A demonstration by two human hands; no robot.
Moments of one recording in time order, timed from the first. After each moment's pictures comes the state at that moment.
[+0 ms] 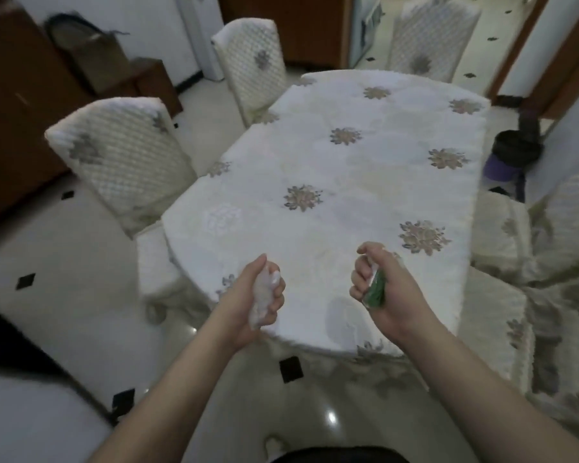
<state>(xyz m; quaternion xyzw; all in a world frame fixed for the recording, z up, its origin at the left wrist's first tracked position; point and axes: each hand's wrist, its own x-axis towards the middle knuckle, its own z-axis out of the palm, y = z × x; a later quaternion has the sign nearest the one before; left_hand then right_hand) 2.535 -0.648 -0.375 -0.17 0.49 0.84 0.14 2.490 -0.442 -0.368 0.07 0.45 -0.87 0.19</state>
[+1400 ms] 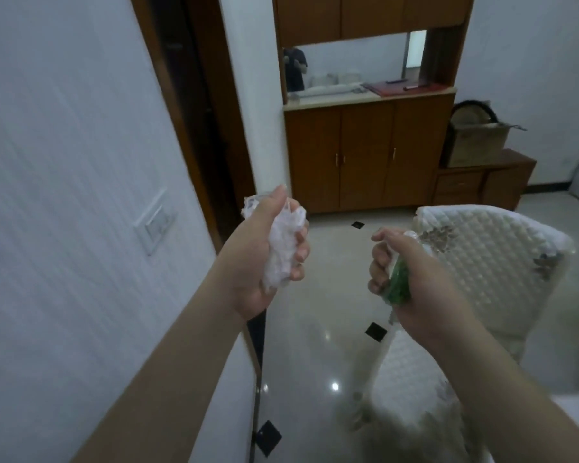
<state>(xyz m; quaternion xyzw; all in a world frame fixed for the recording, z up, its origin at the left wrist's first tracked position) 2.621 -1.123 -0.155 -0.29 0.52 0.71 -0.38 2.446 -1.064 -0.210 -0.31 0.42 -0.70 0.49</state>
